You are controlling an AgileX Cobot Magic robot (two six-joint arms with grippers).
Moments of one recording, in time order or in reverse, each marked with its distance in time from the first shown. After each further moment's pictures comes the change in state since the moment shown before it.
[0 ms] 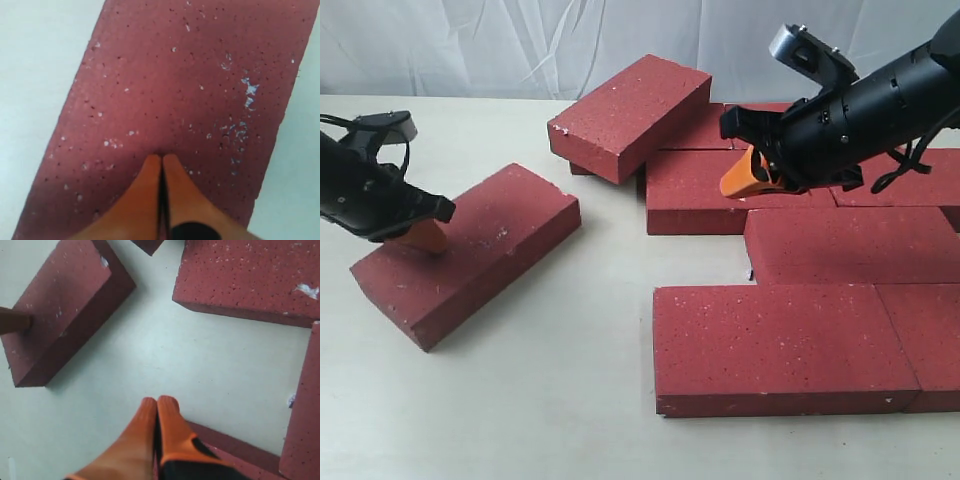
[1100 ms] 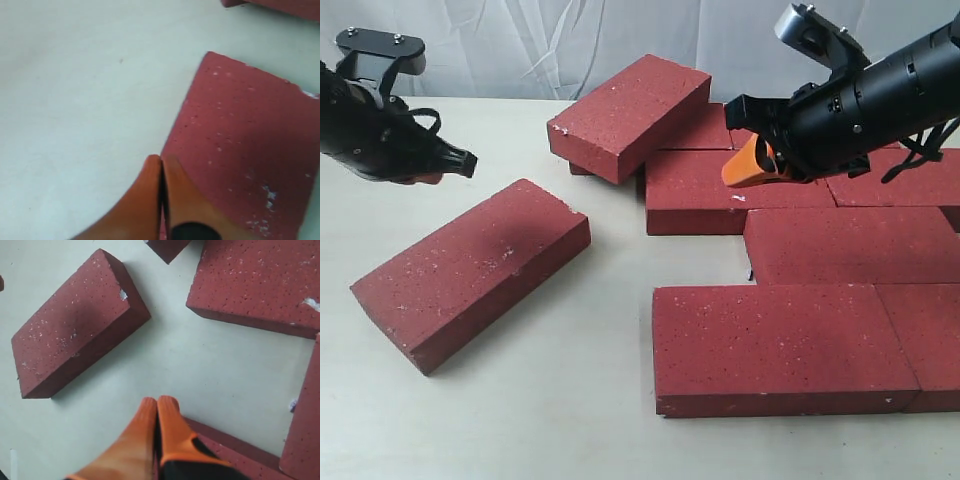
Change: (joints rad) left arm -0.223 -0.226 -0.002 0.578 -0.254 -0.646; right arm 0.000 -0.052 0.000 -0.008 0.022 -0.030
